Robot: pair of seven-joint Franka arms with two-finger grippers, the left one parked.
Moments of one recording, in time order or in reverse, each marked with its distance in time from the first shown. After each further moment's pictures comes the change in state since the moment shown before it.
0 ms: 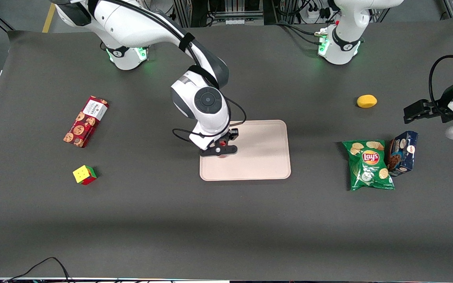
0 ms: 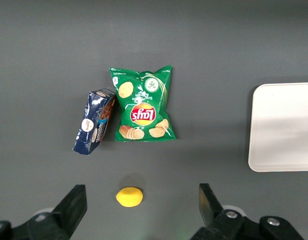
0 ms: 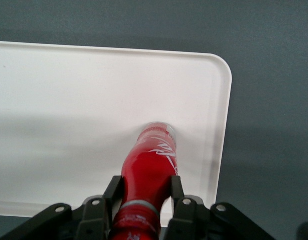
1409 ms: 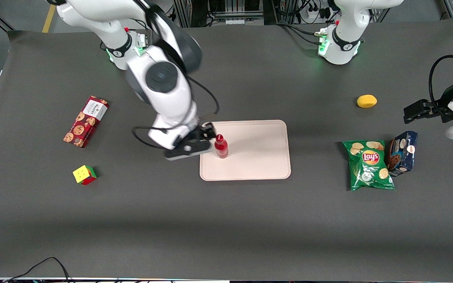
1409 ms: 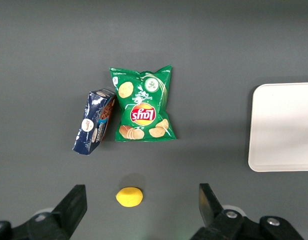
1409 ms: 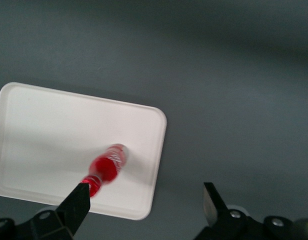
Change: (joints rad) arm -0.055 -0.215 -0.091 0.054 -0.005 -0.169 -0.244
